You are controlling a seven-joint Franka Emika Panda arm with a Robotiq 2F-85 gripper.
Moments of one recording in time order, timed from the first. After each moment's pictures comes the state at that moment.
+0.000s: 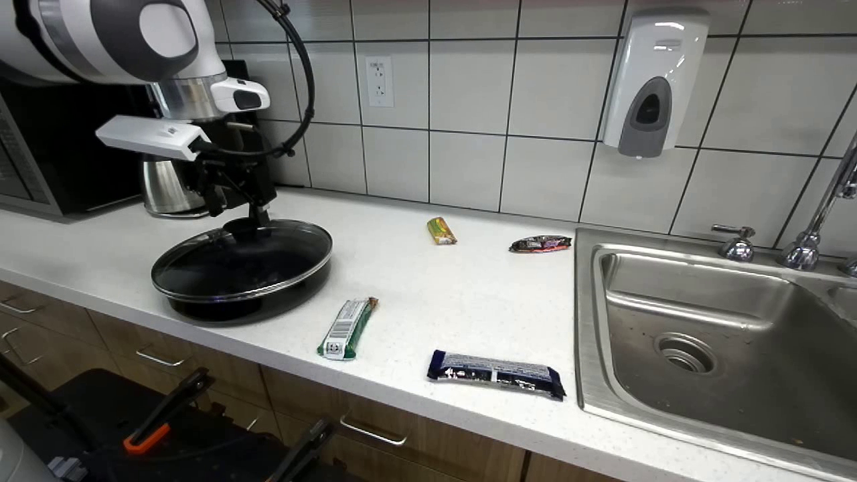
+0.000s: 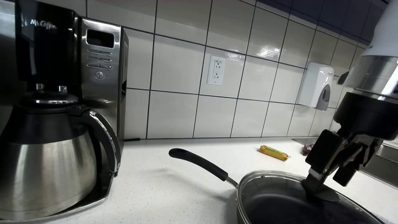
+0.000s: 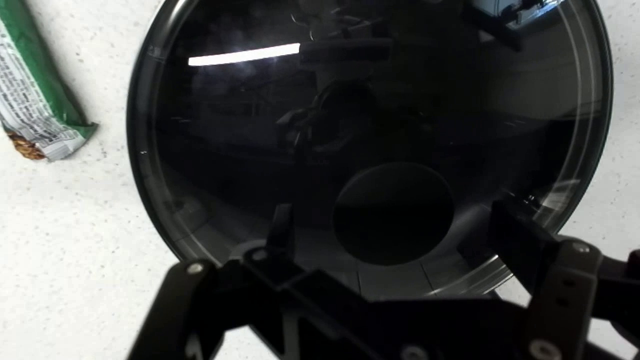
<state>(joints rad) 0.18 -0.23 0.20 -2.75 0.09 2.68 0.19</state>
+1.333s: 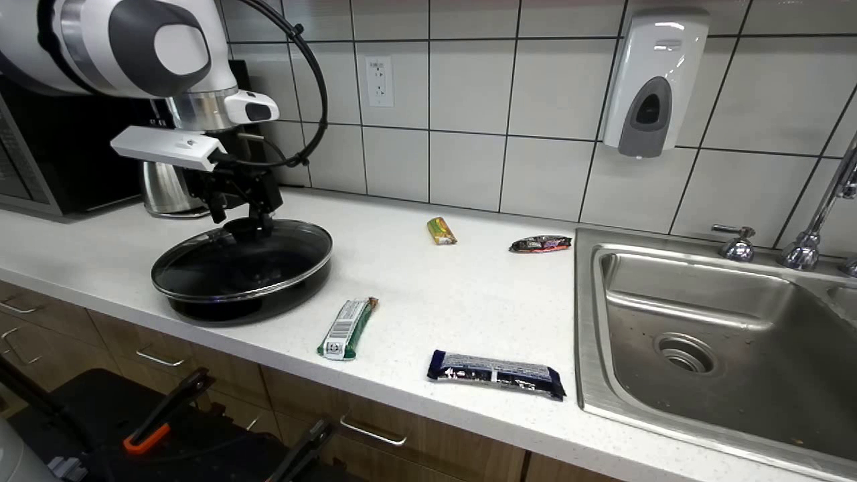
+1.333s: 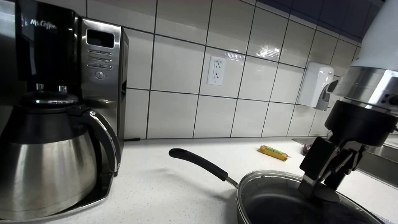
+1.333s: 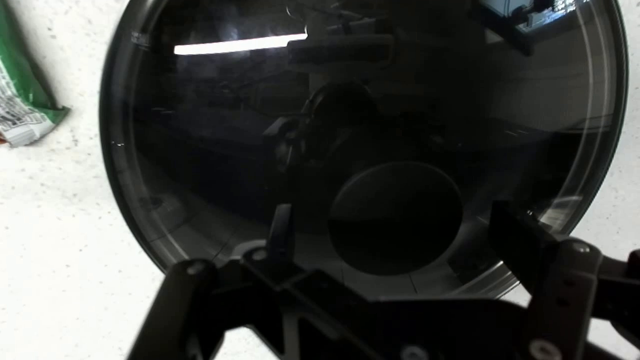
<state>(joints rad) 0.19 -0.16 0.18 -2.73 0.13 2.71 0.08</state>
